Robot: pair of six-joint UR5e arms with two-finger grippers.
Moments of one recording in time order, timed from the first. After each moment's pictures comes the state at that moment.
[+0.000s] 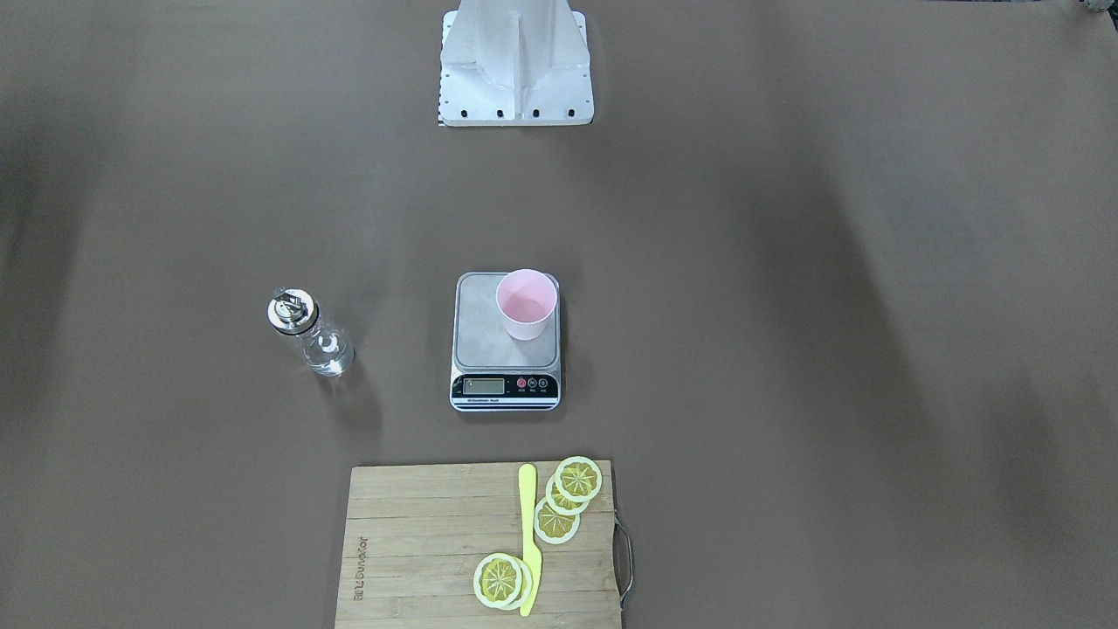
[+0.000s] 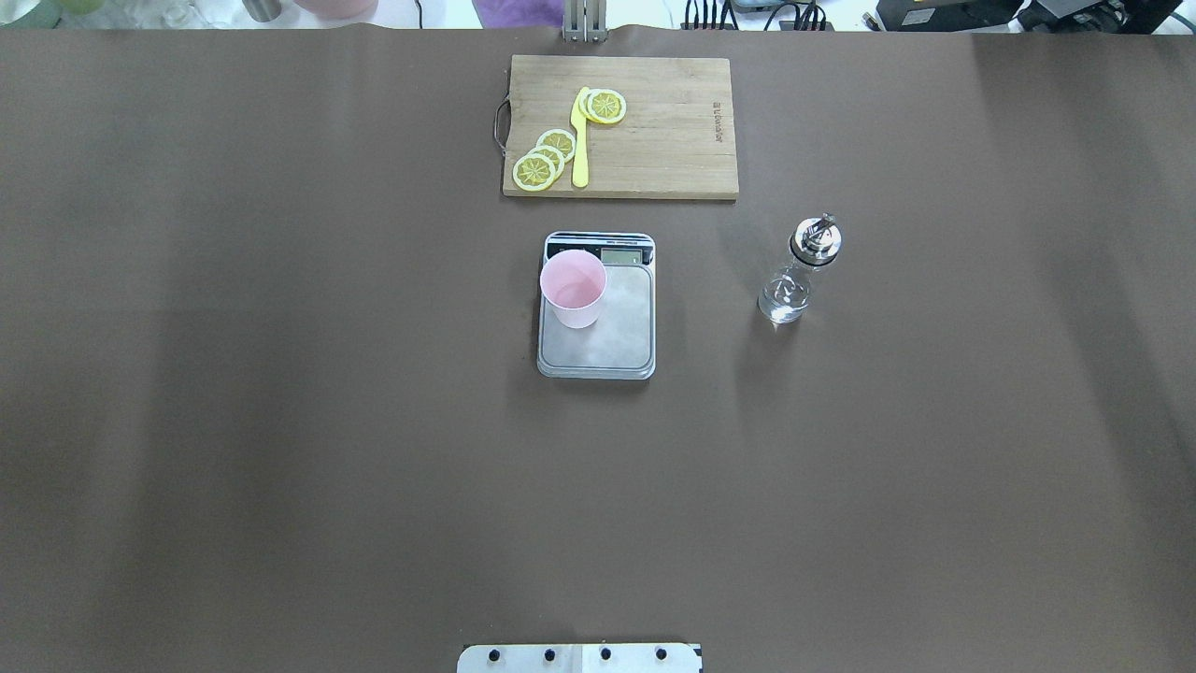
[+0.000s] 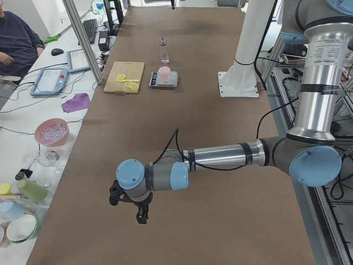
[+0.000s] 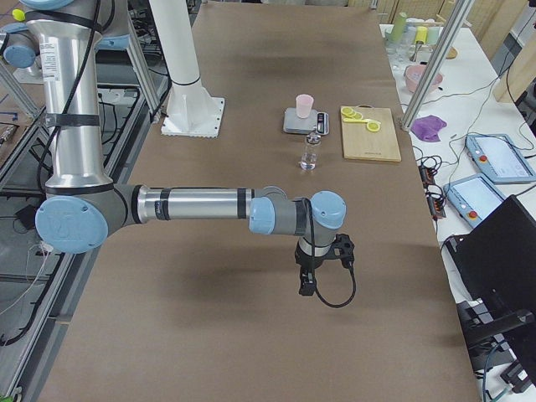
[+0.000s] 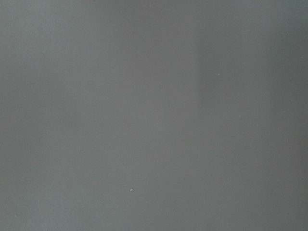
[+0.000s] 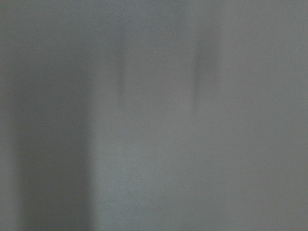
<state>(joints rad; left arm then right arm) -1.63 -1.66 -1.41 -1.53 -2.34 0.12 1.48 -1.55 1.58 -1.64 2.23 -0.04</state>
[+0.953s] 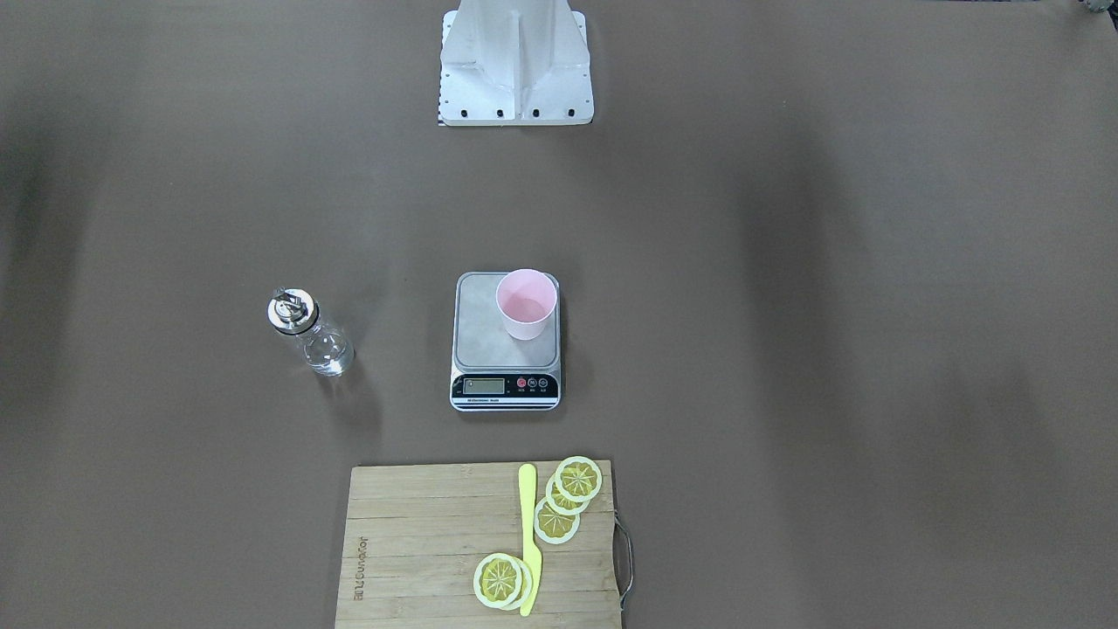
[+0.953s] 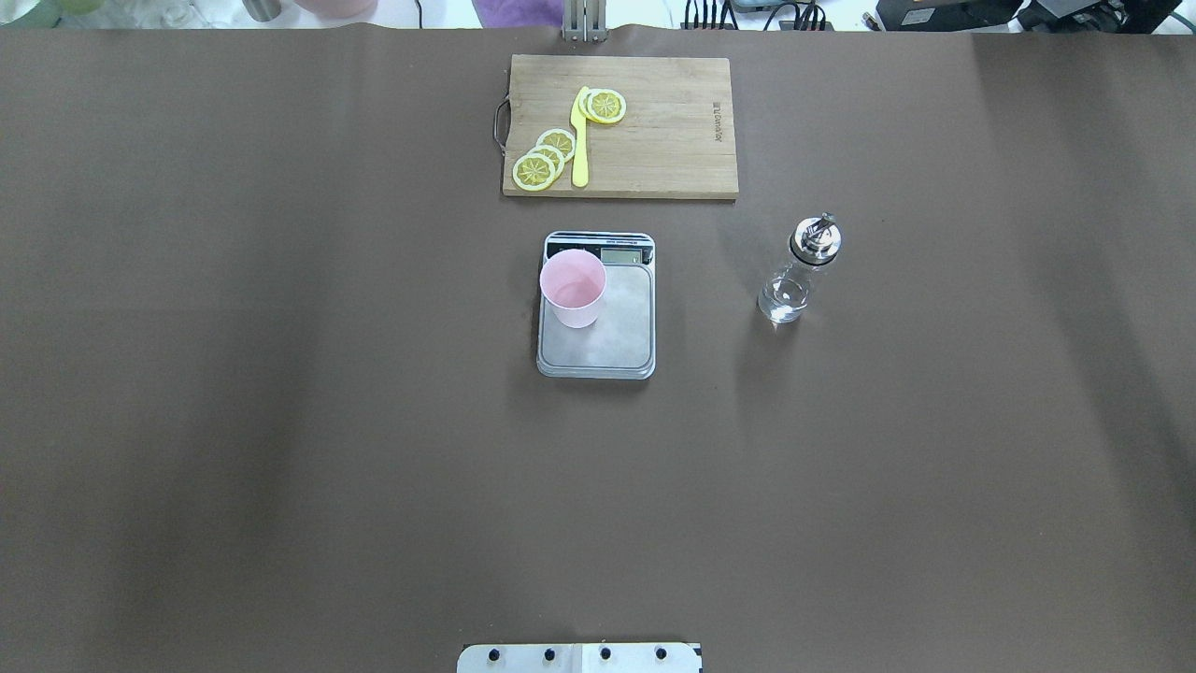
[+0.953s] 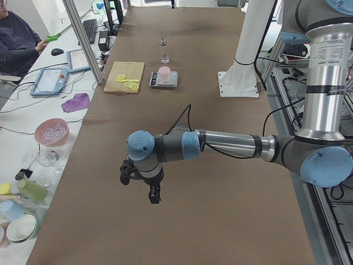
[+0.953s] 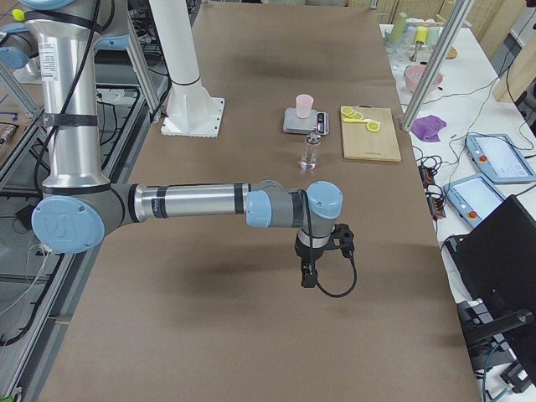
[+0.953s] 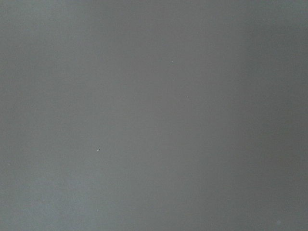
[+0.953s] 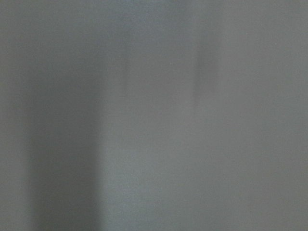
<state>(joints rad) -1.63 -1.56 -1.67 -1.33 -2.33 0.13 1.48 -1.56 1.64 -1.63 2.24 -0.04</state>
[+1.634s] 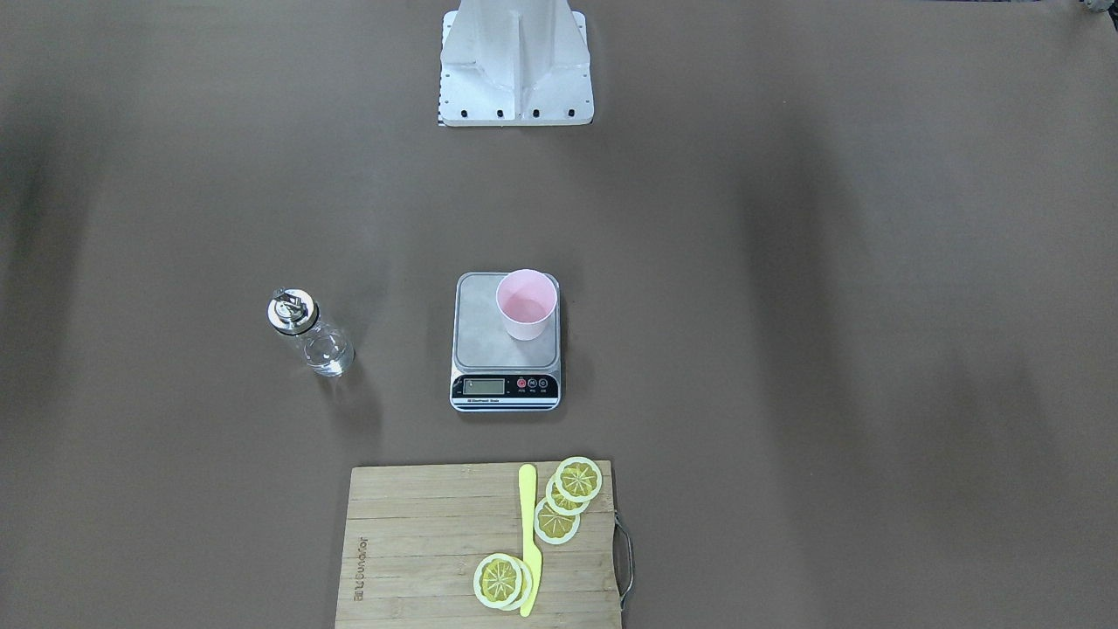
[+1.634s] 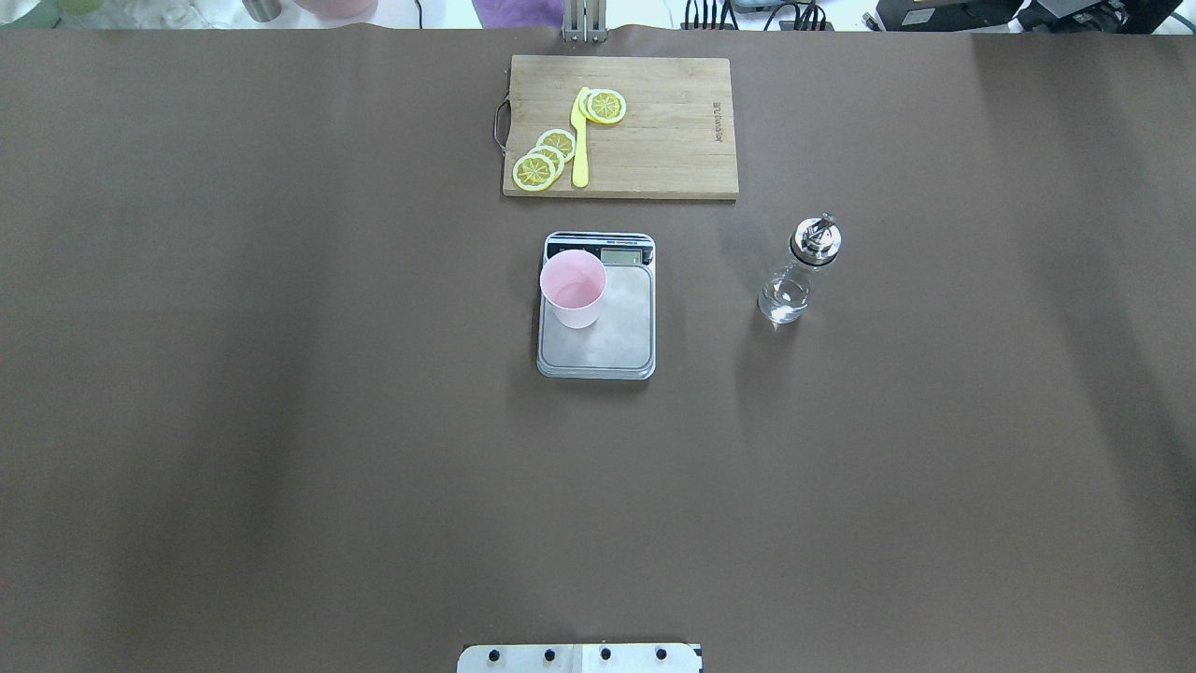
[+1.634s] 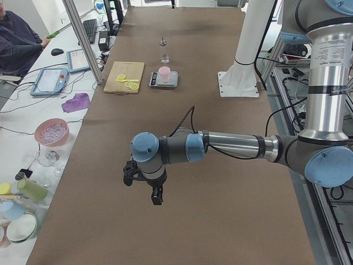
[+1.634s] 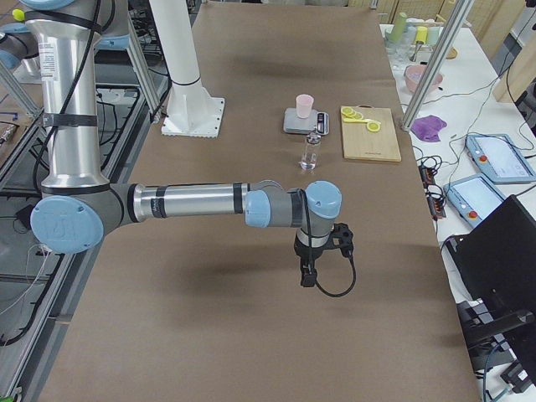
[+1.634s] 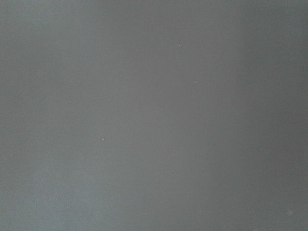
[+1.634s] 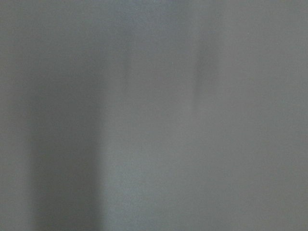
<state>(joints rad) -1.63 -1.54 -1.68 -1.35 -2.33 0.14 1.48 -1.57 1.64 -1.63 2.24 -0.04</state>
